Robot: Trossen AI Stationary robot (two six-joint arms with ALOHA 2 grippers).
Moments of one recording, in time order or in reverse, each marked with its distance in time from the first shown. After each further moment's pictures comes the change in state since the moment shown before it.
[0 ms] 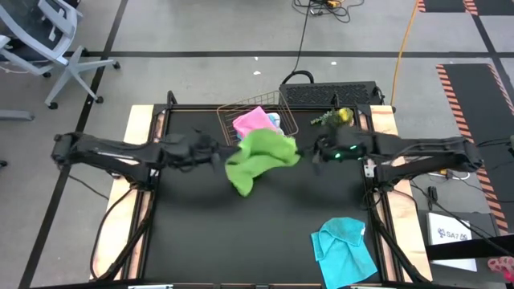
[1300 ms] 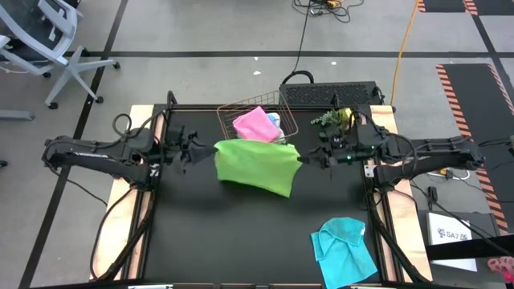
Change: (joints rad) left arm -0.062 -0.268 -0.001 -0.049 0.161 -0.016; right arm 0.102 -0.045 0.007 0.208 -0.160 0.095
